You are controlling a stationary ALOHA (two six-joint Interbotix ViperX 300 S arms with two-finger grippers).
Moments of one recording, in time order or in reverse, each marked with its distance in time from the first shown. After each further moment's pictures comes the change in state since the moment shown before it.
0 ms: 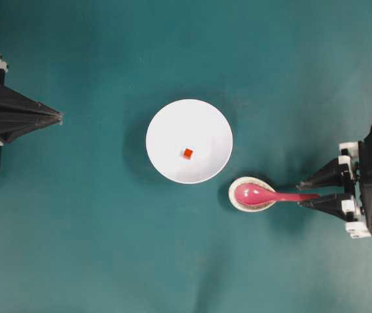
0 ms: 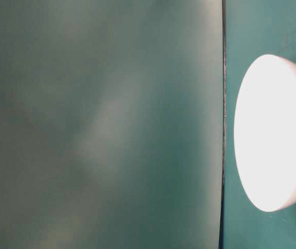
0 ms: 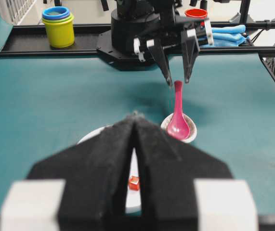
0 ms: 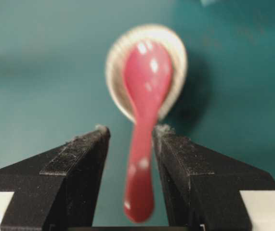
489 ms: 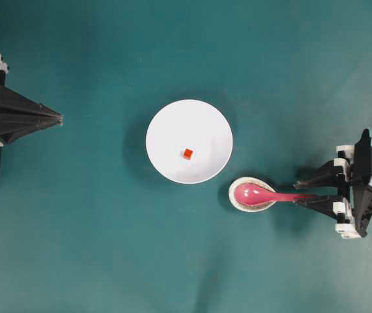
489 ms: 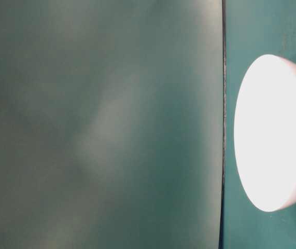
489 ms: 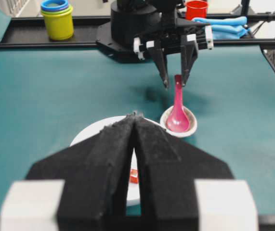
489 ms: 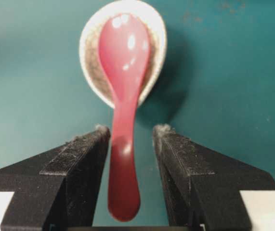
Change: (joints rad) left arm 0.000 0.000 0.000 0.002 0.026 0.000; right arm 0.009 0.106 -0.031 0.032 -0.018 0.000
